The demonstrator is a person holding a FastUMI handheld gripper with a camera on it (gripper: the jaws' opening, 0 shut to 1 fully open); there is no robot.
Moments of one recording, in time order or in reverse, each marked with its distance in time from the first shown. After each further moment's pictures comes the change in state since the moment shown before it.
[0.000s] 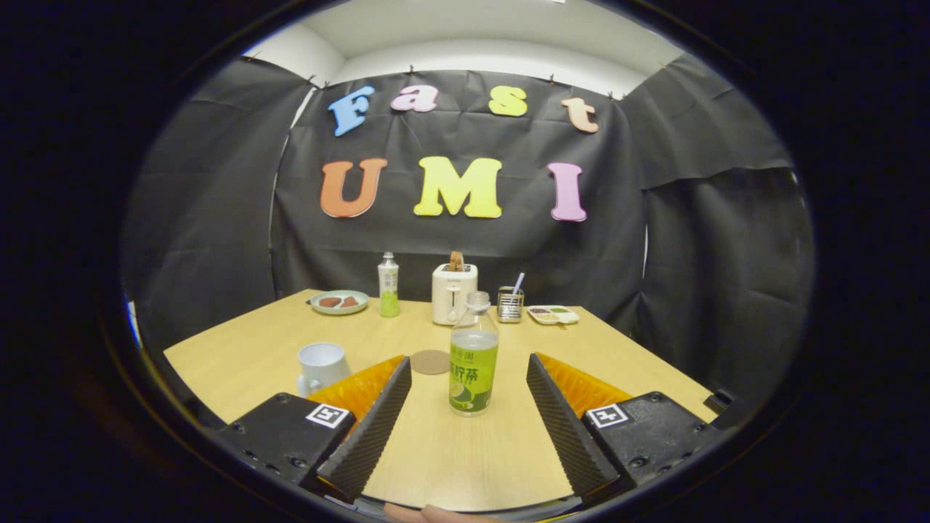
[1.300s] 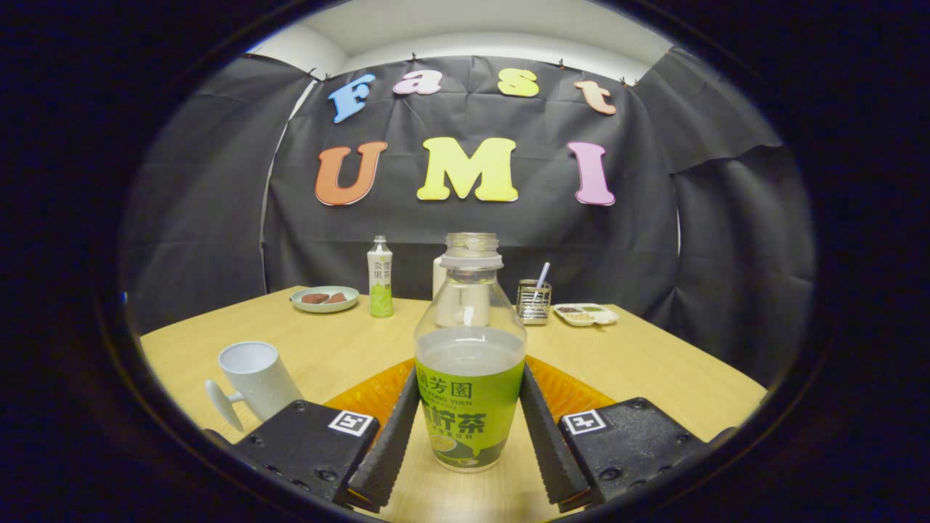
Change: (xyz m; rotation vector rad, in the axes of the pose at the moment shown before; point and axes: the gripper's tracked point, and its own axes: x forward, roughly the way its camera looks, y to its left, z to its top) arm 0.133 0.018 -0.016 -0.078 -0.018 0.066
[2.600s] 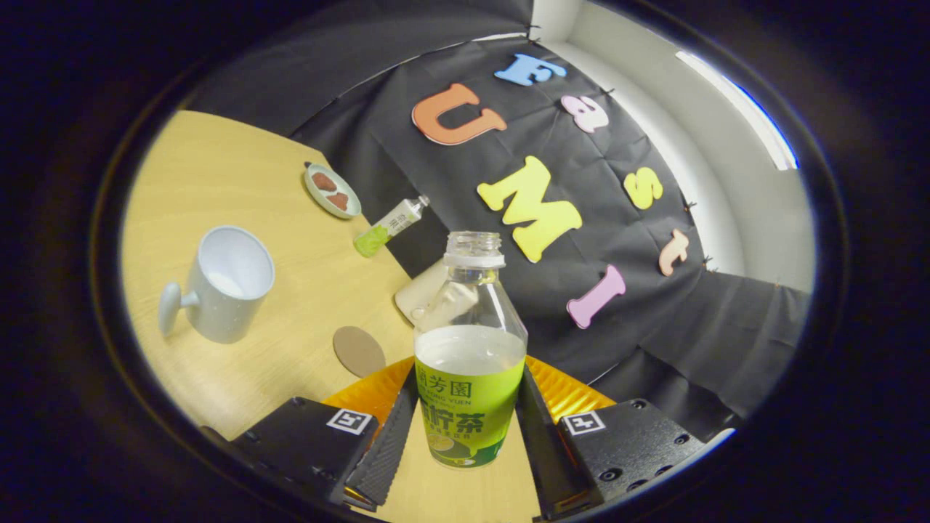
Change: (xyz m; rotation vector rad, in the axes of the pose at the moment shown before) arm -0.031 0.035 0.063 -0.879 0.061 -0.282
